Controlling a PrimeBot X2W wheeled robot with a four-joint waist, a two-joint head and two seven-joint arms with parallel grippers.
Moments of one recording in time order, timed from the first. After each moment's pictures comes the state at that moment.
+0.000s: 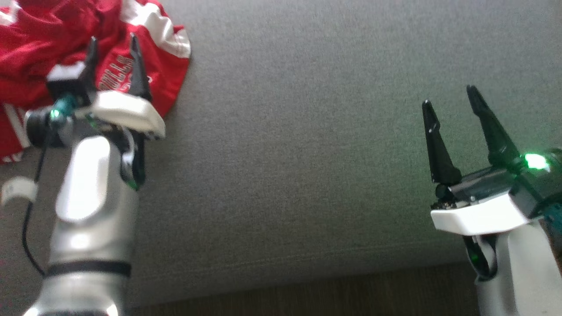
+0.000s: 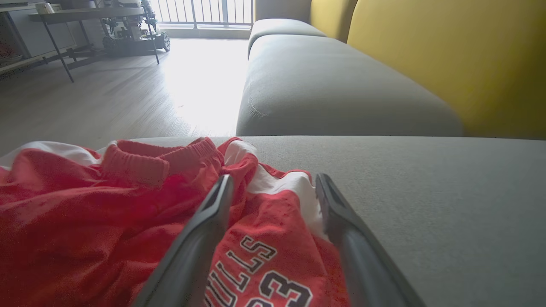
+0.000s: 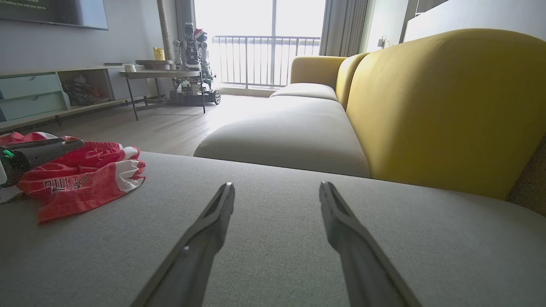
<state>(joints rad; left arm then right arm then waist) -0.66 0.05 -0.05 0.63 -0.10 0.02 -0.26 -0.17 -0.04 -0.02 -0.09 0.01 0.13 -0.25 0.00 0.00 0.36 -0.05</state>
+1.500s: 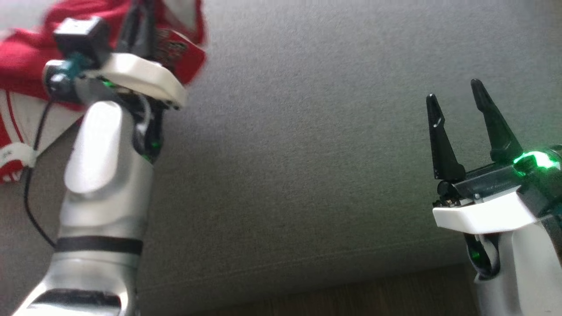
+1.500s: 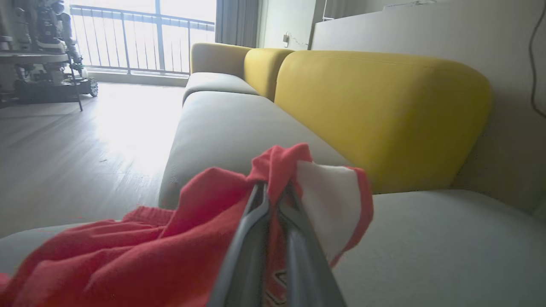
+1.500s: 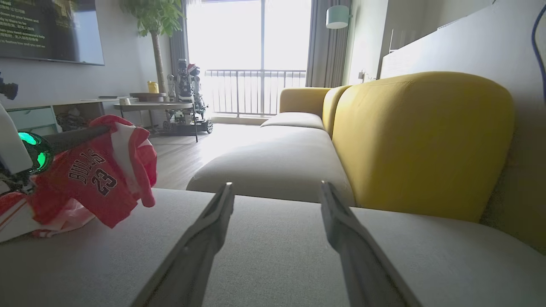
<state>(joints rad) -0.81 0.03 -0.12 0.67 -0.17 -0.10 -0.25 -0.18 -0.04 -0.02 -0.10 0.06 0.13 -0.26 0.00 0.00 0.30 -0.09</state>
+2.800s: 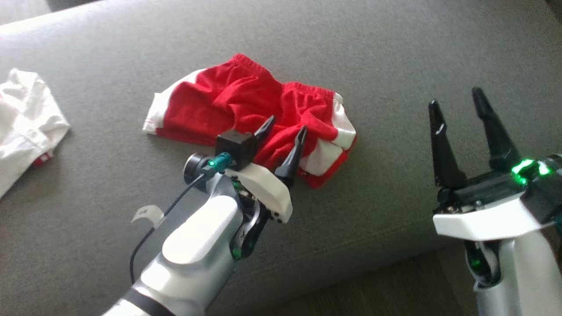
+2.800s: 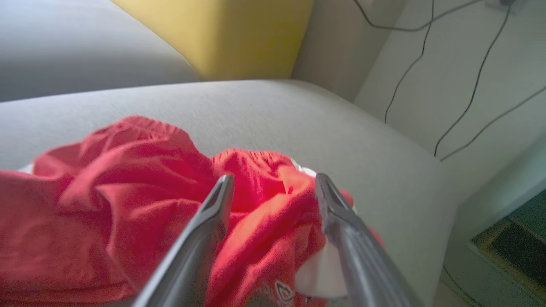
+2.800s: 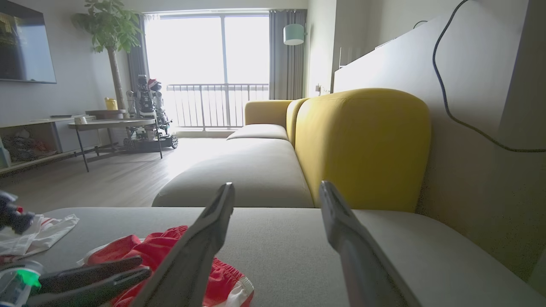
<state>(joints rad) -0.61 0.04 -0.85 0.59 -0.61 0.06 -0.26 -0.16 -0.04 -0.02 -0.11 0.12 0.13 -0.26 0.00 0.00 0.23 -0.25</state>
